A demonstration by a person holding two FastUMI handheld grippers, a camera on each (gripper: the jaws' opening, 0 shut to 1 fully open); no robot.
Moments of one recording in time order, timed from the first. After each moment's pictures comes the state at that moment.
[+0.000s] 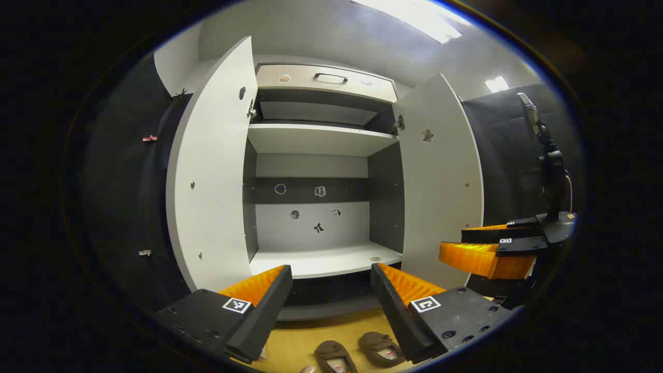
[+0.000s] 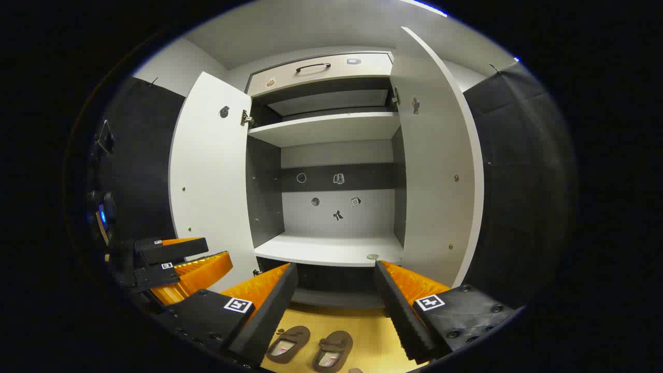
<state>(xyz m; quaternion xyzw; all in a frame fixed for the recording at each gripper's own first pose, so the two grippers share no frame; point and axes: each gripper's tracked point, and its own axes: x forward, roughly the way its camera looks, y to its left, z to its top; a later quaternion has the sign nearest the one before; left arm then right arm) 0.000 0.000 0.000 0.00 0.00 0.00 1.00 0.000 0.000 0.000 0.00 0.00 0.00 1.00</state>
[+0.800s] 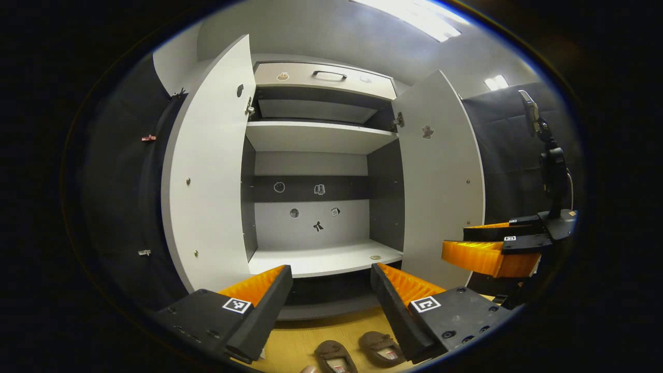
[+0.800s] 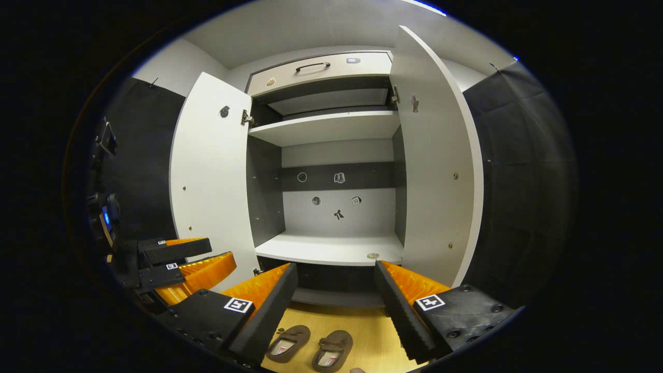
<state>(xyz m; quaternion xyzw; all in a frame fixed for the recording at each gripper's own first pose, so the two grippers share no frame) 0.004 0.001 -0.006 0.00 0.01 0.00 1.00 -0.002 -0.001 -0.003 -0.01 0.00 0.00 1.00</state>
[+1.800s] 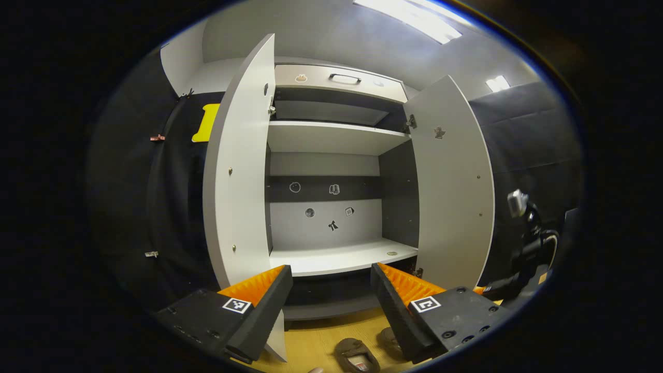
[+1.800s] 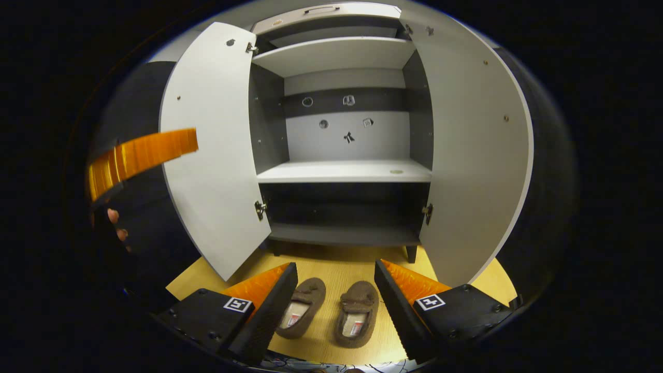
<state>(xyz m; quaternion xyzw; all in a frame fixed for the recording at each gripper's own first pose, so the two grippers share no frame) -0.014 0.056 -0.024 0.00 0.00 0.02 1.00 0.007 0.044 -0.214 0.01 0.20 -0.01 0.98</state>
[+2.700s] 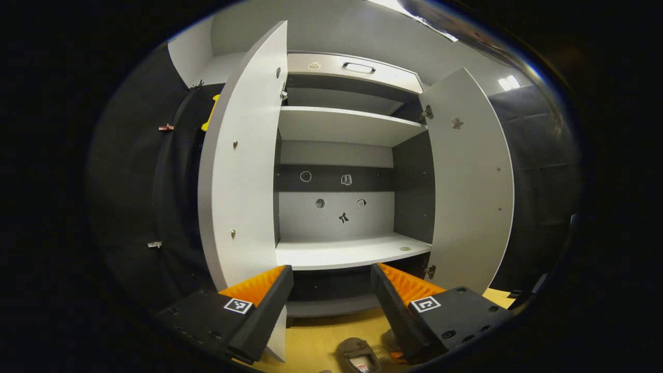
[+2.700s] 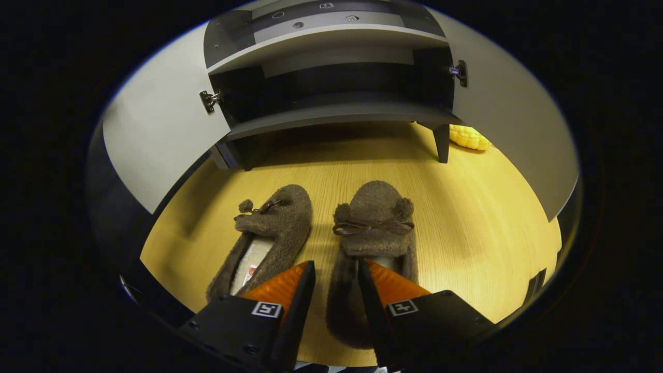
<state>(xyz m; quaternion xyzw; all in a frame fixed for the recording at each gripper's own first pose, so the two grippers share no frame) 0.012 0.066 -0.050 -0.02 0.02 0.04 1.00 0.038 0.023 -0.444 0.04 0.38 -0.02 0.92</state>
